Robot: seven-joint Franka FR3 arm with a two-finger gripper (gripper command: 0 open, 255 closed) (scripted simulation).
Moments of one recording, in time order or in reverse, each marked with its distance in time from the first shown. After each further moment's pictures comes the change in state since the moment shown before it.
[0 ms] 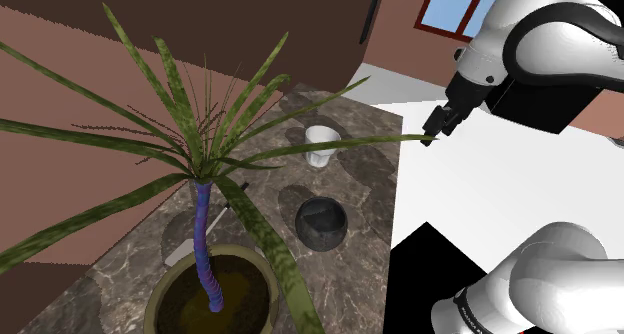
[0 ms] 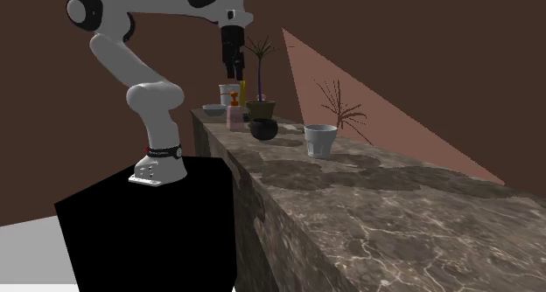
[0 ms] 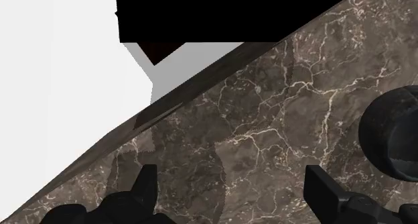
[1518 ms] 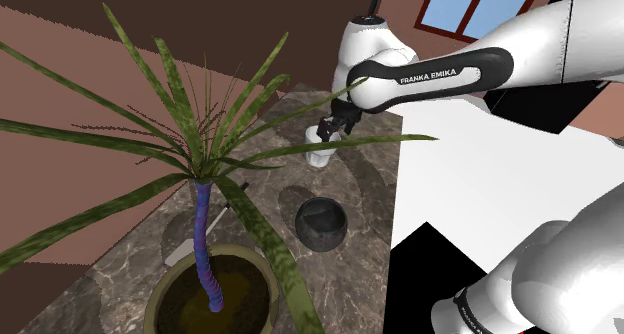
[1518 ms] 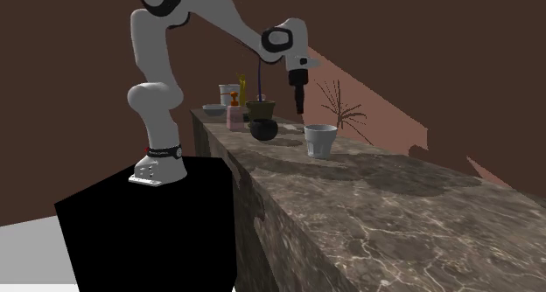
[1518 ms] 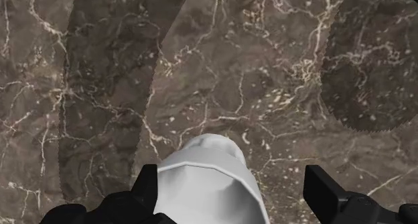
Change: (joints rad) arm 0.052 0.759 0.156 0.325 -0.087 0.435 0.222
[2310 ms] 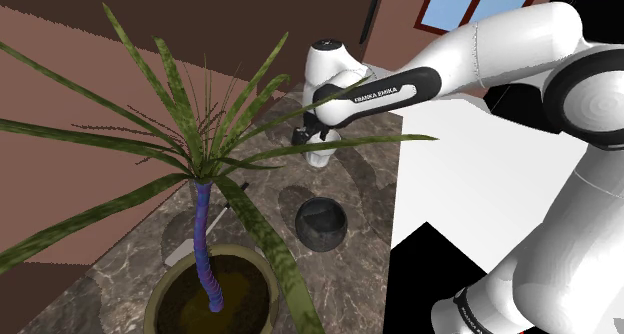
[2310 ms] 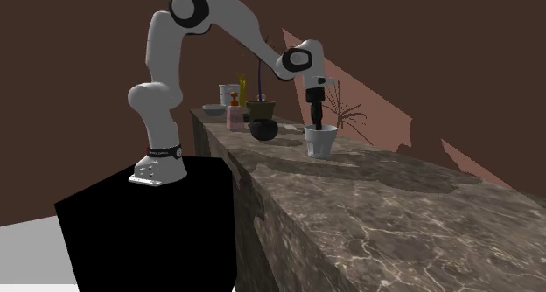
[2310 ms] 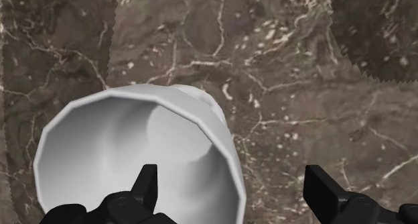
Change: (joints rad) arm 0.027 0.282 0.010 0.185 -0.087 0.086 0.081
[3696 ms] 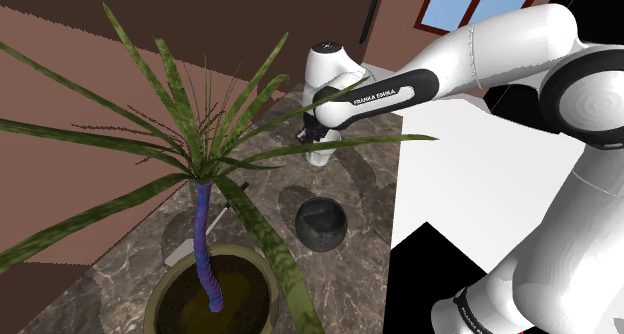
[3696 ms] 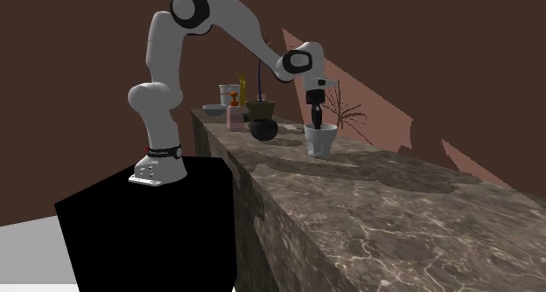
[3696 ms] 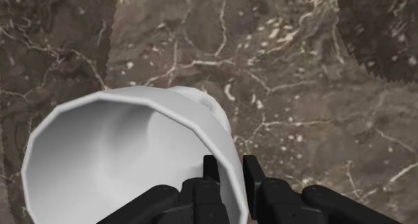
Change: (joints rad) arm -0.003 0.010 -0.003 -0.003 -0.003 0.014 0.000
